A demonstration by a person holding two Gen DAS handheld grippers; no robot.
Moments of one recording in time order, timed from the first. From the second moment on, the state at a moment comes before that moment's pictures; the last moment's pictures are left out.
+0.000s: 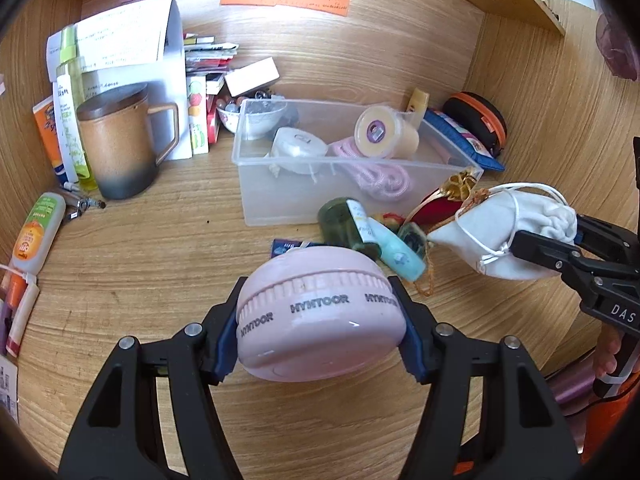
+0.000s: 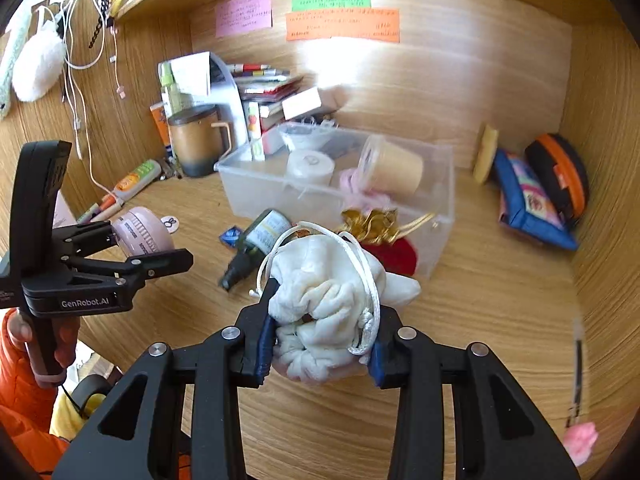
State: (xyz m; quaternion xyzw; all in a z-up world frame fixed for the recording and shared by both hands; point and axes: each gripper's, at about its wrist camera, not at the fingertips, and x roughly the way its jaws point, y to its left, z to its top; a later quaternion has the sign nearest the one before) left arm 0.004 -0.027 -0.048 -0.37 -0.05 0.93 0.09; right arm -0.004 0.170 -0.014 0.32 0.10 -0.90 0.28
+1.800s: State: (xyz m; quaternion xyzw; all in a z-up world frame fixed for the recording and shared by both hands) left arm -0.133 -0.041 -0.011 -0.36 -0.05 0.93 0.09; right arm -0.129 0.111 0.002 0.33 0.12 -0.87 0.34
